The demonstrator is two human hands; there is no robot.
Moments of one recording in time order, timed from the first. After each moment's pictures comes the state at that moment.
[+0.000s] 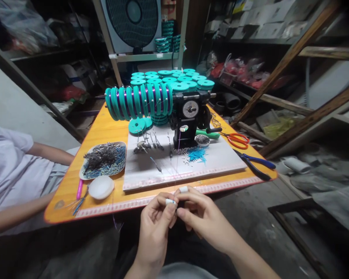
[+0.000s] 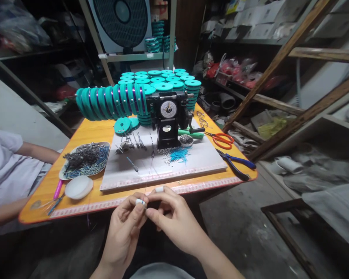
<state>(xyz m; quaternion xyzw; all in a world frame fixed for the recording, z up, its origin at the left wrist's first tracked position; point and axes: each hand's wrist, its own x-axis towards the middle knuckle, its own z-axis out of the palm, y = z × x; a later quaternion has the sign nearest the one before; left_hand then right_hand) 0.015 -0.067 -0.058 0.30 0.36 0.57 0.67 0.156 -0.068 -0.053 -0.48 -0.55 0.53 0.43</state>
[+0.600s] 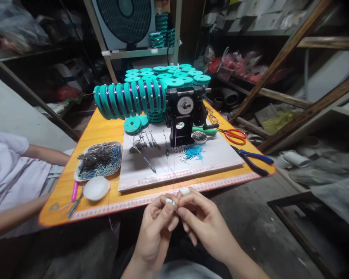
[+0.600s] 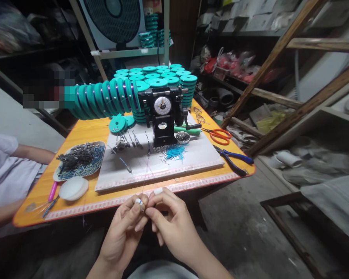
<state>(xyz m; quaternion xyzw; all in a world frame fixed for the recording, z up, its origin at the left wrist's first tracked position) 0.017 -0.064 -0.053 0.21 0.30 0.50 0.78 0.149 -0.082 -0.061 -0.45 -0.49 0.55 0.51</state>
